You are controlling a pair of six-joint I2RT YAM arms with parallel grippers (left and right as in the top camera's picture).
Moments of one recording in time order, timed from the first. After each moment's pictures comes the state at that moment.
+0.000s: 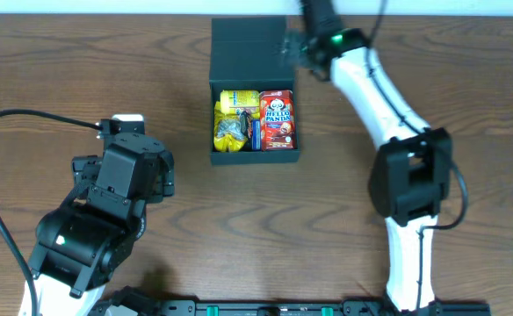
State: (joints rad) left arm -0.42 0.97 1.22 -1.14 -0.50 -0.28; right arm 0.28 2.28 2.06 -0.65 0.02 0.42
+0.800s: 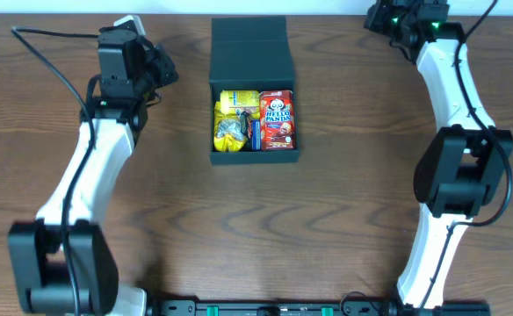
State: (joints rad) left arm -0.03 1.68 1.22 -0.09 0.17 -0.52; right arm -0.02 2.28 2.06 -0.48 -0.32 0.33
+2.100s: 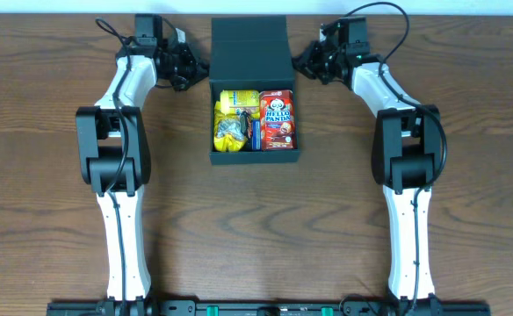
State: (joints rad) left arm -0.01 2.51 2.01 -0.55 0.73 -0.66; right arm 0.14 2.62 2.06 -0.26 -0.70 0.74
